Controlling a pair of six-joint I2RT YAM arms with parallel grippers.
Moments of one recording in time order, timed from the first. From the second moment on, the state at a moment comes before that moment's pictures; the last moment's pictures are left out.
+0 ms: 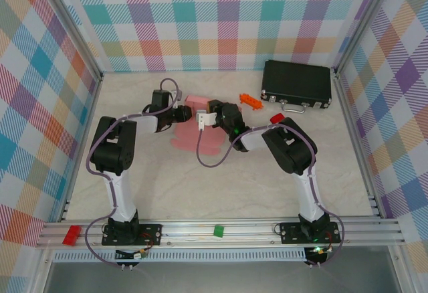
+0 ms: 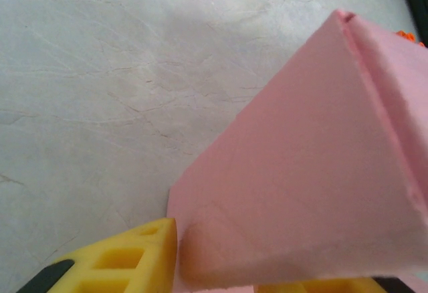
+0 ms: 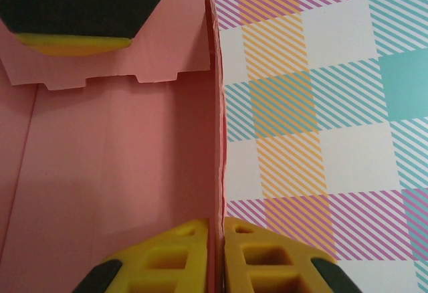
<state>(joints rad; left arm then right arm) -0.21 2.01 1.17 0.13 0.35 -0.29 0.67 2.17 1.19 0.81 0.11 -1.32</state>
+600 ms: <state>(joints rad) -0.23 2.01 1.17 0.15 0.29 -0.26 0.67 2.17 1.19 0.81 0.11 -1.32</state>
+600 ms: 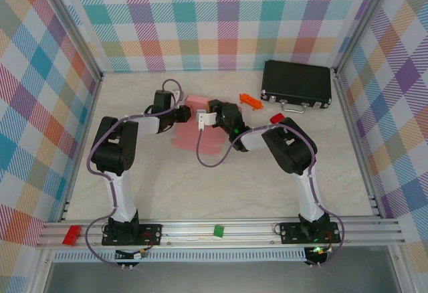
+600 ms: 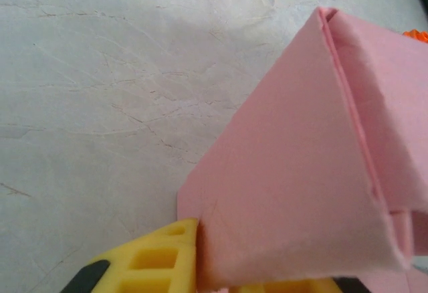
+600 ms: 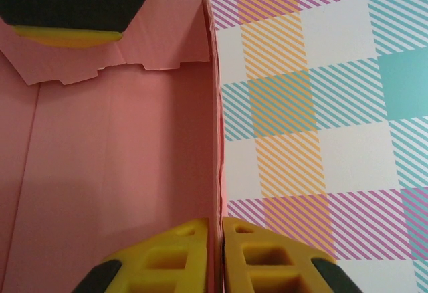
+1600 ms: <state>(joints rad) -0.28 1.89 1.06 0.15 0.17 -0.18 0.70 2.12 1.10 0.83 0.16 -1.28</state>
